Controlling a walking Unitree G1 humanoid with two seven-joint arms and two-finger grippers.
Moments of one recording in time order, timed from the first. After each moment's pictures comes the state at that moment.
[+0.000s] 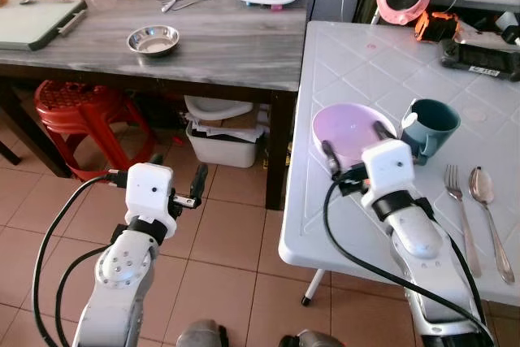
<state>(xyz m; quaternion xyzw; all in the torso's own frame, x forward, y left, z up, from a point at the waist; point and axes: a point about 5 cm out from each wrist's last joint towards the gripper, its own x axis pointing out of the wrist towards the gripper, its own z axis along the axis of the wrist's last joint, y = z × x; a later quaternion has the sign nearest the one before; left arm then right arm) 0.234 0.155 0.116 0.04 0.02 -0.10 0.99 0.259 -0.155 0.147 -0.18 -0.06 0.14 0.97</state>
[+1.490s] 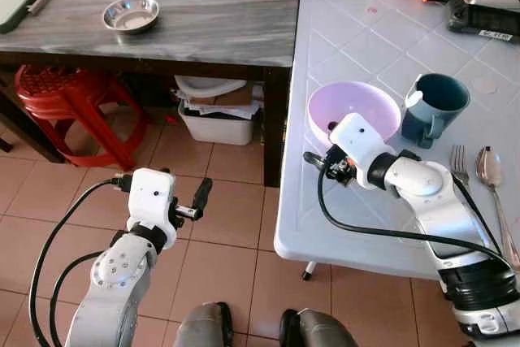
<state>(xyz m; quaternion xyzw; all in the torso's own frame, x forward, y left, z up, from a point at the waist) 0.228 0.154 0.110 0.03 0.08 -0.13 0.99 0.302 -0.156 0.162 -0.29 0.09 0.32 0.90</state>
